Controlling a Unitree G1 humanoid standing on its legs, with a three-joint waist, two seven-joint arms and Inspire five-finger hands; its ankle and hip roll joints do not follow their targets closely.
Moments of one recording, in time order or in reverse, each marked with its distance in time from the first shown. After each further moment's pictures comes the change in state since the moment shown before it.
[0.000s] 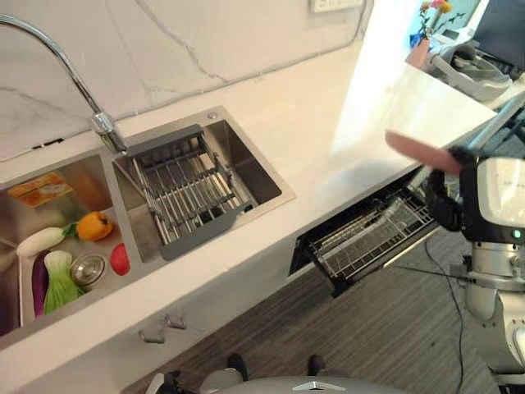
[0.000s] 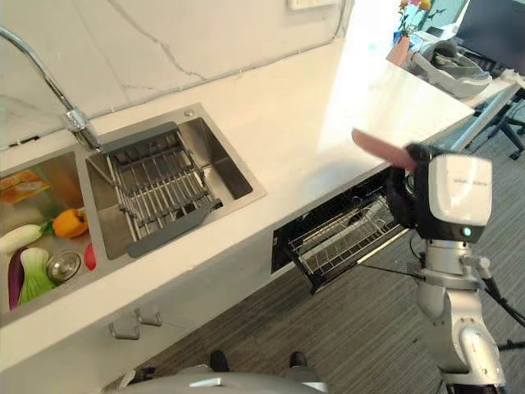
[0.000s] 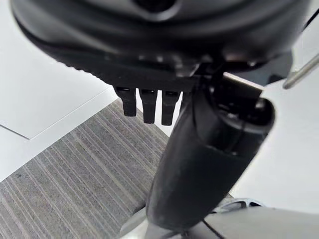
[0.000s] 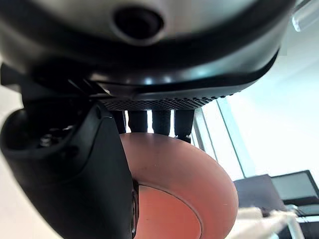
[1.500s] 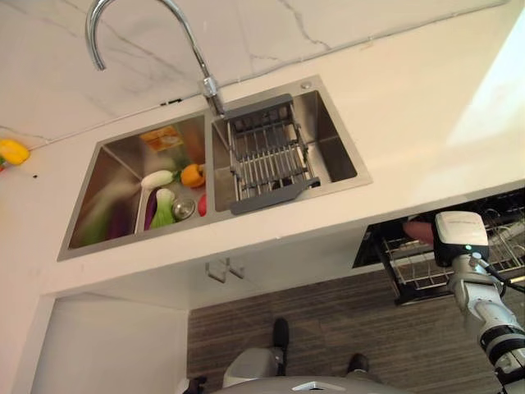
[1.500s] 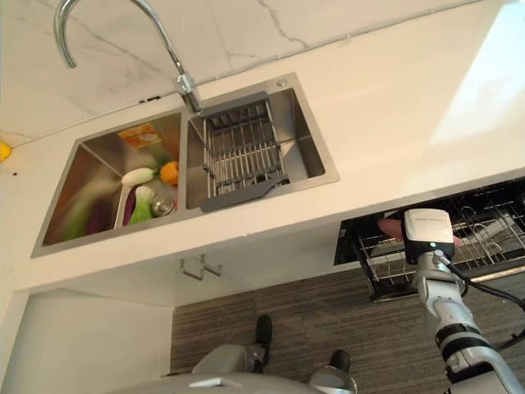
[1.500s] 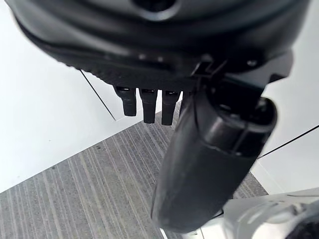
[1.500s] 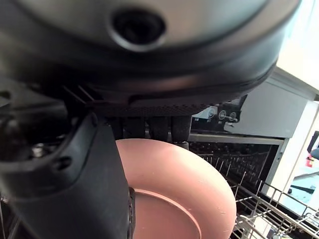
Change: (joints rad) left arm 0.032 -0.053 -0.146 0.024 -0.024 -0.041 -0.023; right arm -0.439 -0.135 0.469 0.970 -0.112 0.154 0.025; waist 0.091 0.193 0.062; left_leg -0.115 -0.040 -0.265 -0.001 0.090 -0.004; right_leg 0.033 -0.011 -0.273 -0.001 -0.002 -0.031
